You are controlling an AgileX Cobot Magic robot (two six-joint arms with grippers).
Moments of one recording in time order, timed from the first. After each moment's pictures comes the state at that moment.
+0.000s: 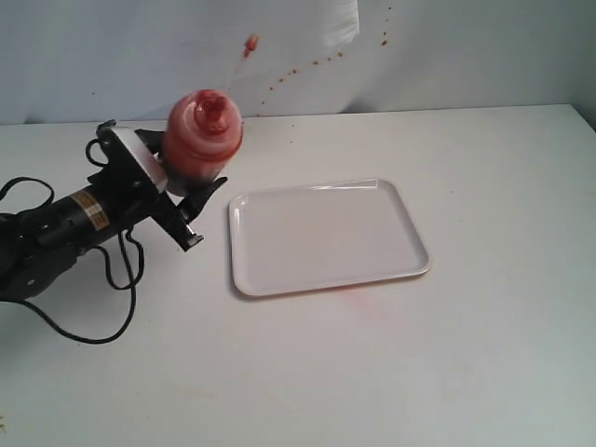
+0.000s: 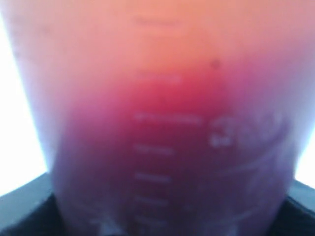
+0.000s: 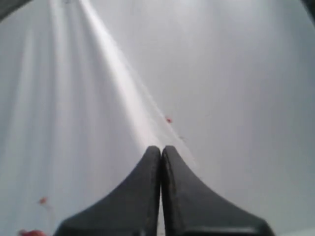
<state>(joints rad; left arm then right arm) -0.16 2.06 -0.82 0.57 -1.09 0.40 0.00 0.01 -0.01 -0.41 -0.39 0.81</state>
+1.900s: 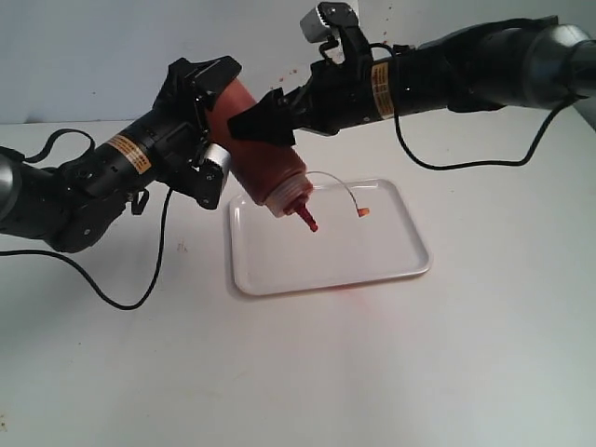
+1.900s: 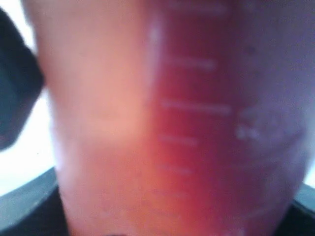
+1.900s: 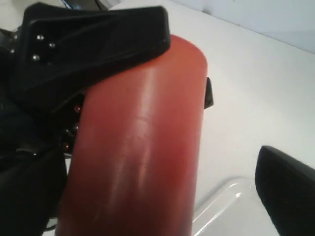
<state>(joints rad) -0.28 2.06 -1.01 0.38 -1.08 1.69 0.34 2.11 -1.59 -1.74 -0.82 1.68</state>
